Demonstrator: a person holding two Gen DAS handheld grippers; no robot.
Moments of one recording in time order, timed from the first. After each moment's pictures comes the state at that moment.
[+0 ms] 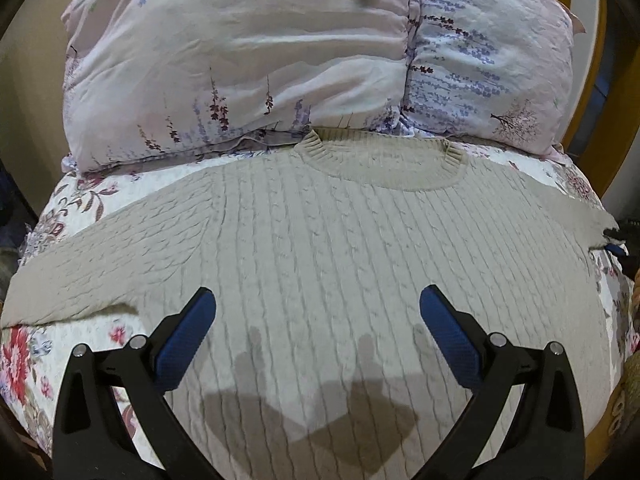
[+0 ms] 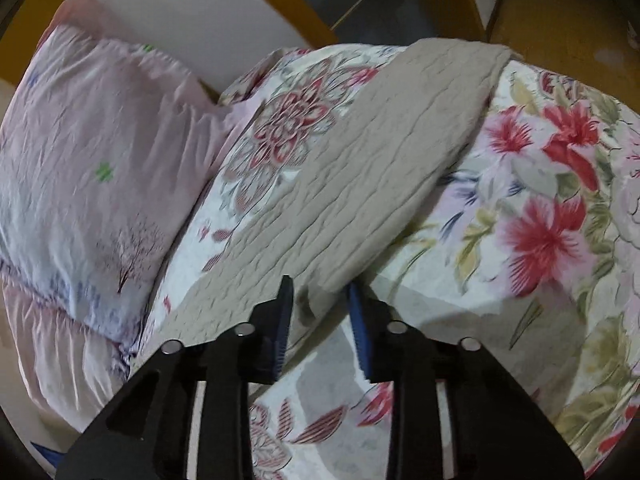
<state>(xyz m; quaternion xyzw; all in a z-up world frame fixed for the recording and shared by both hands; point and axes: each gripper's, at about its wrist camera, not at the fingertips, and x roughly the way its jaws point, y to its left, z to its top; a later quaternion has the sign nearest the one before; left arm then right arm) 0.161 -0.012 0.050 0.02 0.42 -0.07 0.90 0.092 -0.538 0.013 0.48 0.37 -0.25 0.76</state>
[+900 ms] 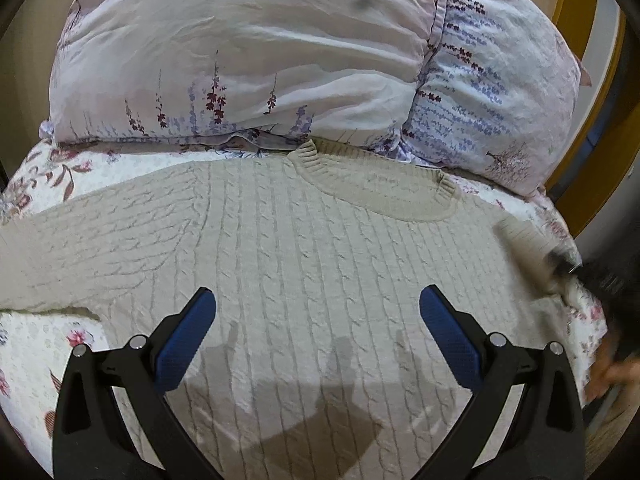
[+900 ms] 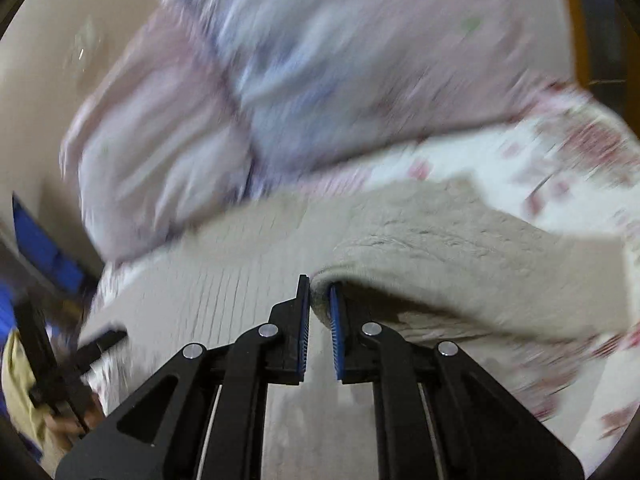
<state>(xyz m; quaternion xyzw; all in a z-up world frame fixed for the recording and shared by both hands) 0.177 0.007 0.044 -0.08 0.41 -0.10 0.90 0.182 -0.308 0.068 0.23 0.43 0.04 0.87</state>
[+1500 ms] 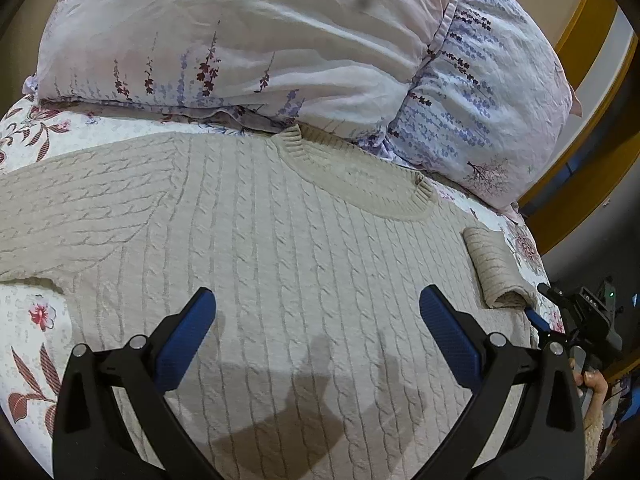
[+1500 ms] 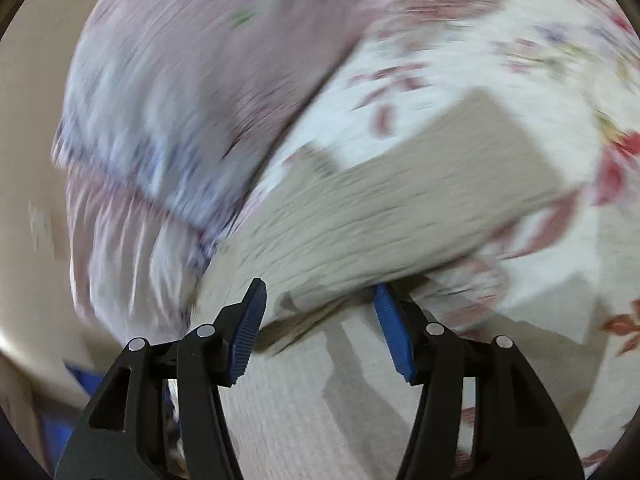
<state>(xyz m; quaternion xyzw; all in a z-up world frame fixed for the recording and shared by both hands) 0.179 0.013 0.035 -0.15 0.43 -0.14 0.88 0.111 -0.418 0.024 0.52 0.39 -0.08 0.76</state>
